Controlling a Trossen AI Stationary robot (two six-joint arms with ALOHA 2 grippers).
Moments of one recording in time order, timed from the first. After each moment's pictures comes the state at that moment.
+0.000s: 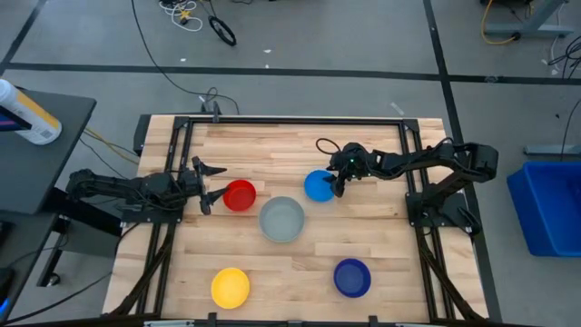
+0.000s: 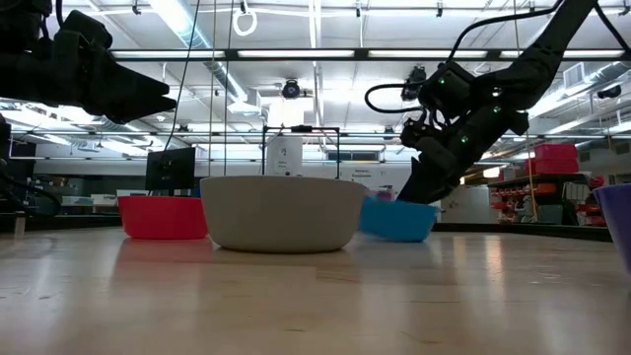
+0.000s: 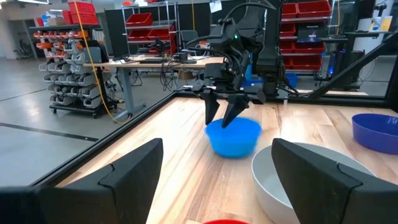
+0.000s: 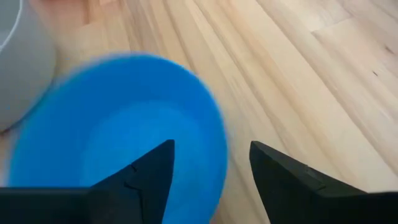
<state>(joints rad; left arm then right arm) -0.13 0.09 0.01 0.07 -0.45 0.02 -0.37 1.52 0.56 0.21 -0.10 0.06</state>
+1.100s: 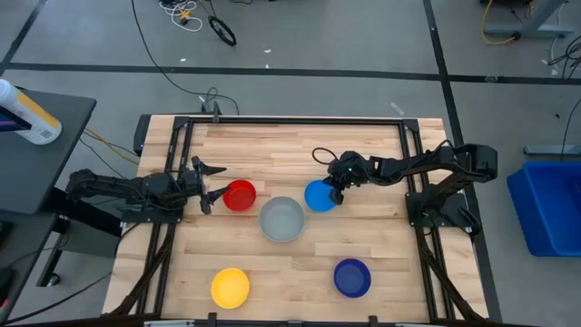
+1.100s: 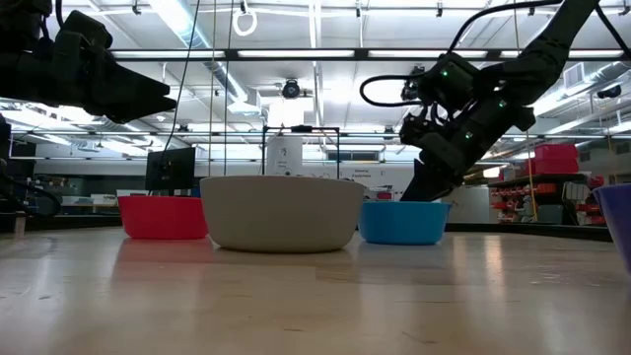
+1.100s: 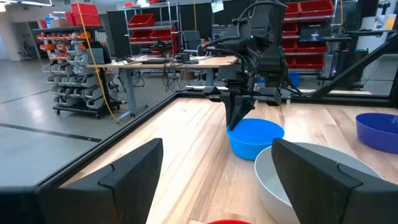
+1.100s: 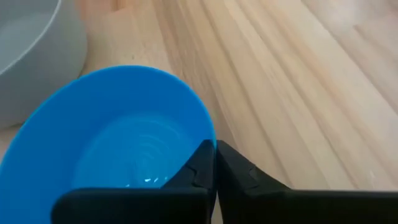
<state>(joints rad) -0.13 0.09 0.01 0.07 -0.46 0.02 -0.27 1.52 0.56 0.19 -0.06 0.09</state>
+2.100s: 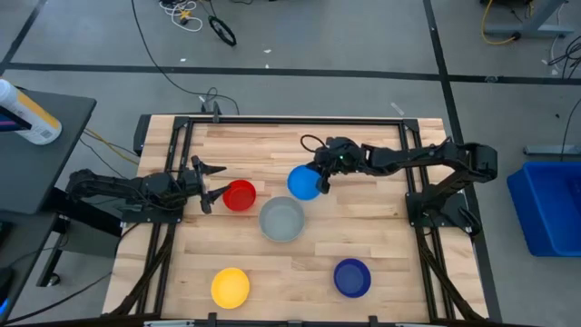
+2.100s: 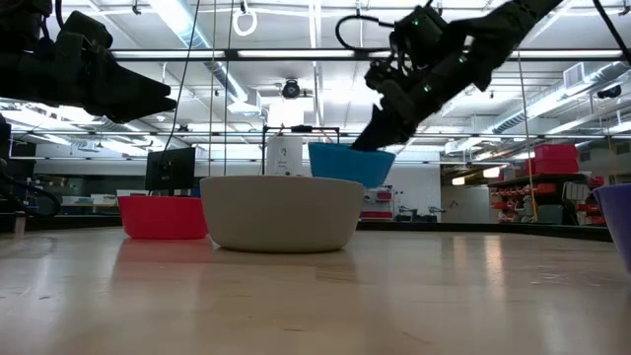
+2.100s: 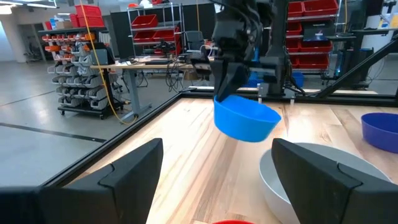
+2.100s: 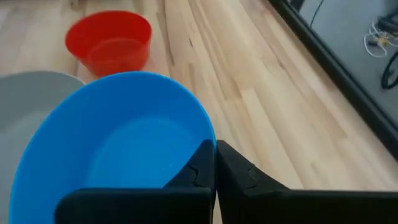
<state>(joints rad) -0.13 0.09 0.01 0.07 -0.47 0.03 -0.24 1.52 0.84 0.07 -0.01 -0.06</state>
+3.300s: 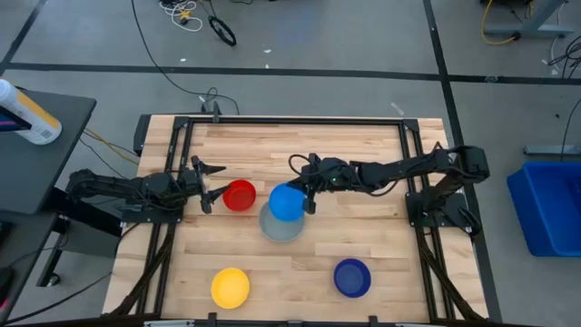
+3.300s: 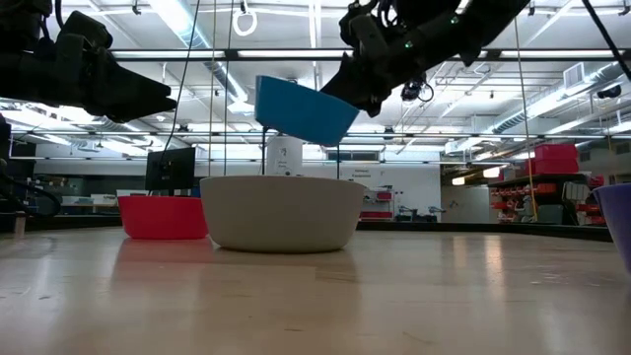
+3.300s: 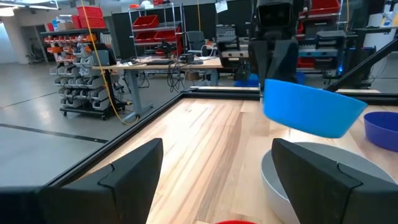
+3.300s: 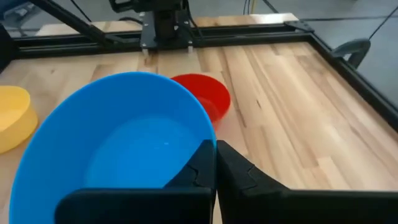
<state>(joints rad) -0.13 0.08 0.01 0.08 -0.48 0.04 -0.03 1.61 0.96 0.20 0.07 0.04</state>
